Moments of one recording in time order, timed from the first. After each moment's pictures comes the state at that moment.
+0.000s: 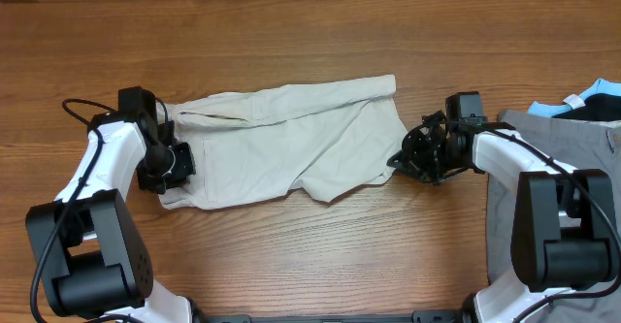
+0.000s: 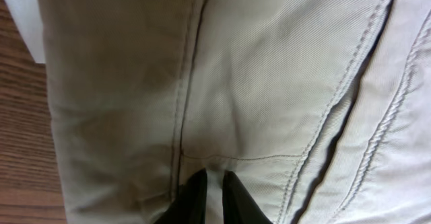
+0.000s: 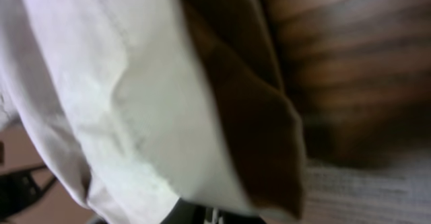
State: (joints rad) left arm 0.20 1.77 1.12 -0.94 0.10 -0.10; right arm 0.03 1.82 0.95 -0.53 -0.67 0.54
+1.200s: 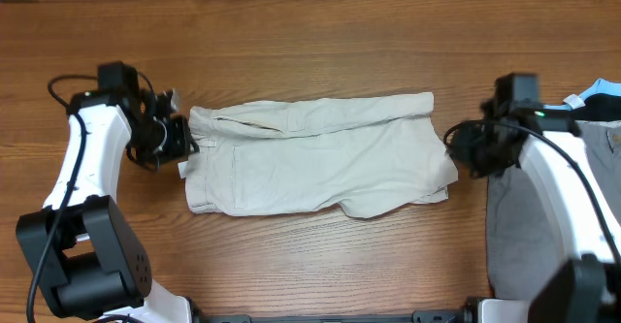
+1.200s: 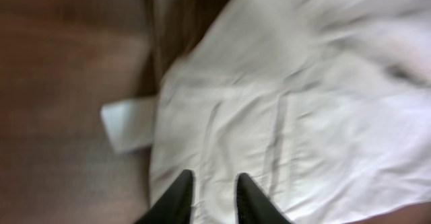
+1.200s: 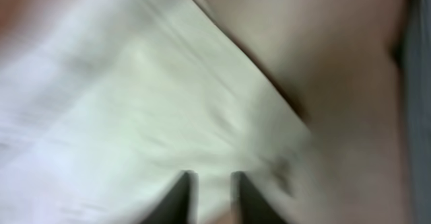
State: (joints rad) left arm 0.22 1.77 1.33 -1.03 0.37 0.03; right arm -0.08 1.50 1.14 -0.92 -0.26 0.41
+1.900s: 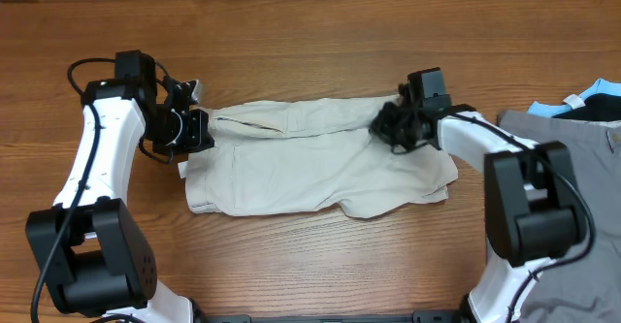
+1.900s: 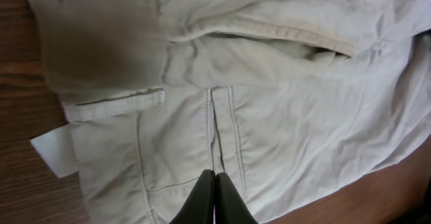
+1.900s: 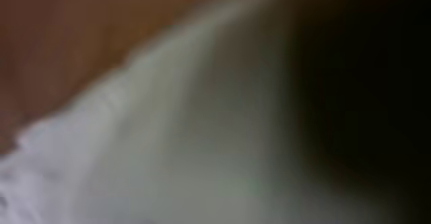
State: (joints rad) left arm 0.13 1.77 1.35 -1.07 0.43 0.12; right arm 0.19 1.99 1.11 -0.13 -0.46 0.71
